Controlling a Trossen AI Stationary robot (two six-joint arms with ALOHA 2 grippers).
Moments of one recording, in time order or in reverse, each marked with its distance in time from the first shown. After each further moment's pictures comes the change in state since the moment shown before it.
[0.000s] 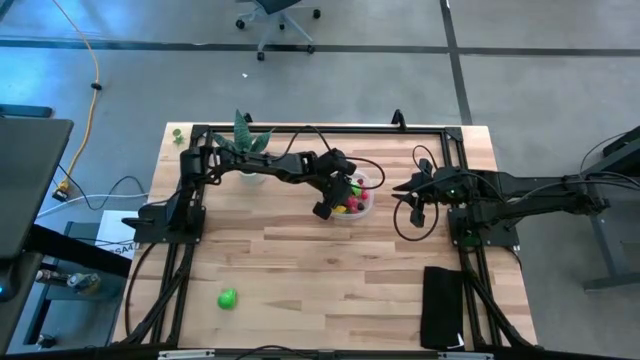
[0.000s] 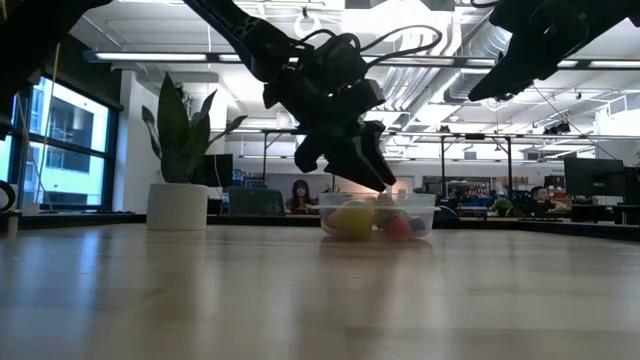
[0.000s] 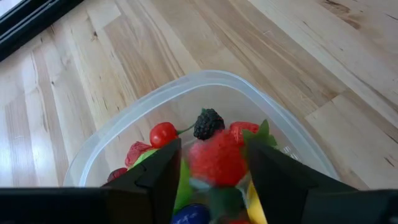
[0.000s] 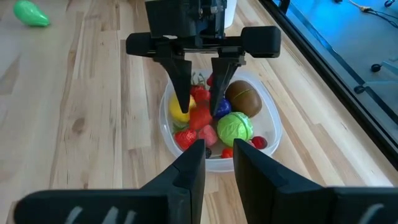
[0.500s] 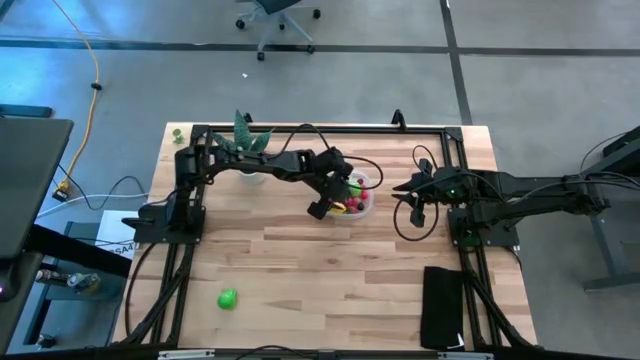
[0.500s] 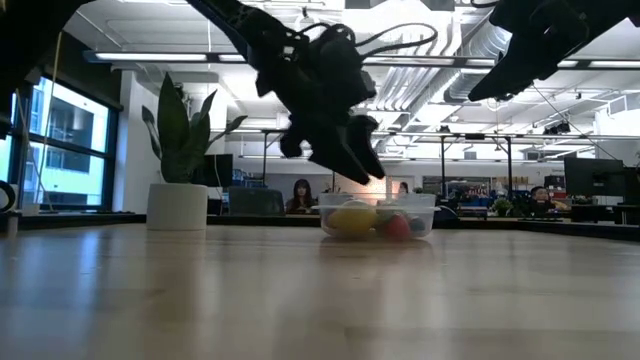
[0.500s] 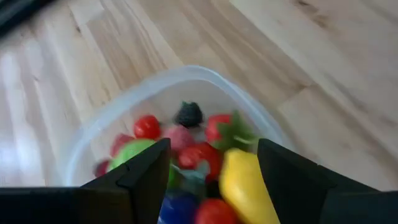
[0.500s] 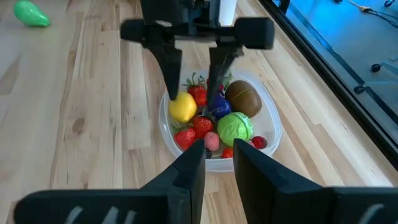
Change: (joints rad) left arm -0.003 -0.038 0.000 -0.092 0.026 0.014; right arm 0.000 0.000 0.000 0.000 0.000 0.000
